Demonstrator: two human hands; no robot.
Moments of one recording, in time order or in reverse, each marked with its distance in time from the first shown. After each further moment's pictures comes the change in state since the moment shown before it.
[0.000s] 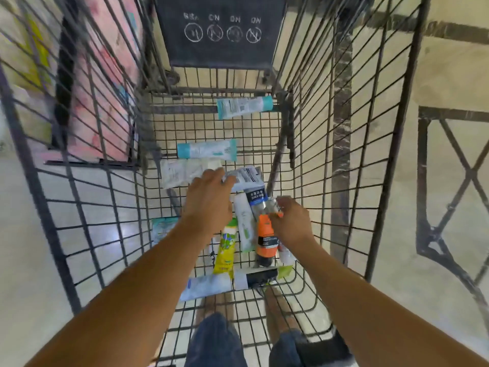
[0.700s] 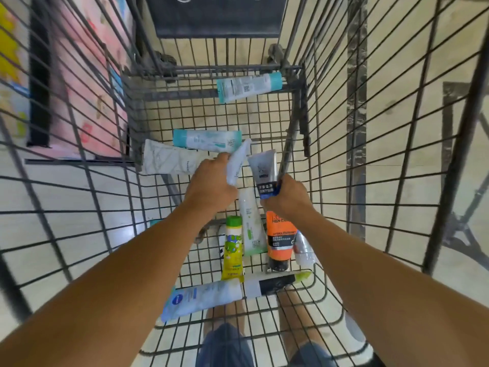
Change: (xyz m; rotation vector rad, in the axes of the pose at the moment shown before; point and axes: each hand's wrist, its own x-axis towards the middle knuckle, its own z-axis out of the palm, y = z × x) left_hand 0.046 -0.020 0.033 -0.510 -0.006 -0.216; right_hand 0.073 -0.011 0.037 -0.044 -0.142 0.074
